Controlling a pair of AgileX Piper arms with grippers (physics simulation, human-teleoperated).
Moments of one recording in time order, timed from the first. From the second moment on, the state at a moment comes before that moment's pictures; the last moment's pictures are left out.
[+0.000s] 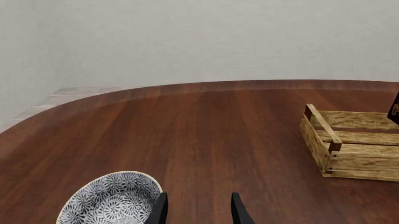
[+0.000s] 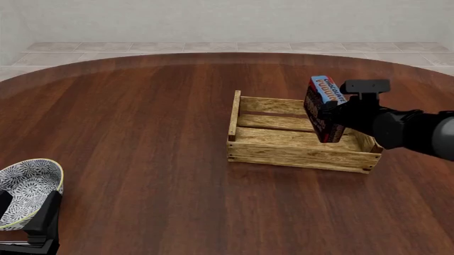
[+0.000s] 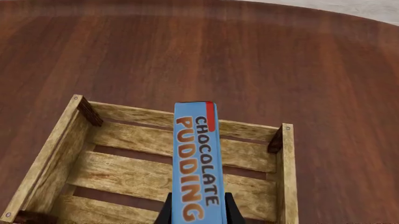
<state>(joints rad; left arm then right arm) 0.01 0.00 0.00 0.04 0.02 0.07 1.61 -0.93 -0.10 0.03</state>
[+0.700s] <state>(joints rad) 0.01 0.00 0.00 0.04 0.03 0.07 1.64 -0.92 -0.11 0.04</state>
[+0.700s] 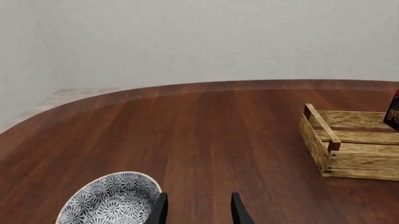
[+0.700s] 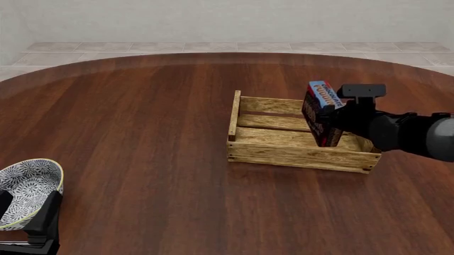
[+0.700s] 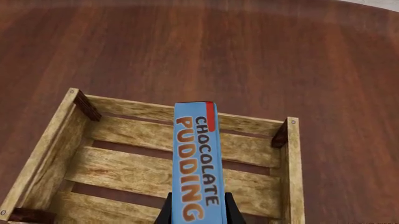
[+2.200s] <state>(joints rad) 0.00 0.01 0.00 0.05 0.02 0.06 1.78 -0.95 -0.12 0.03</state>
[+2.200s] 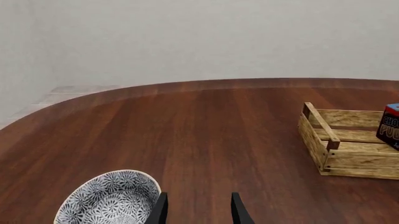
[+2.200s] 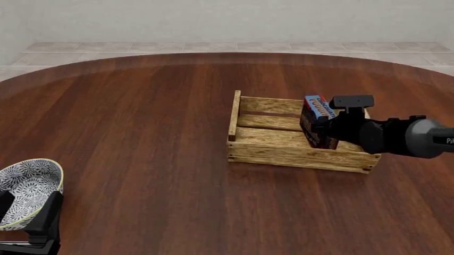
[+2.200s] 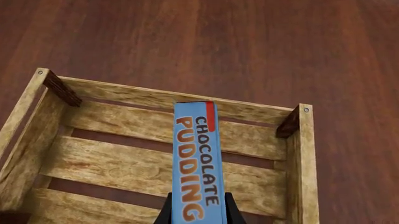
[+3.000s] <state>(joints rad) 0.01 0.00 0.00 0.05 0.02 0.06 1.79 -0.94 -0.17 0.03</state>
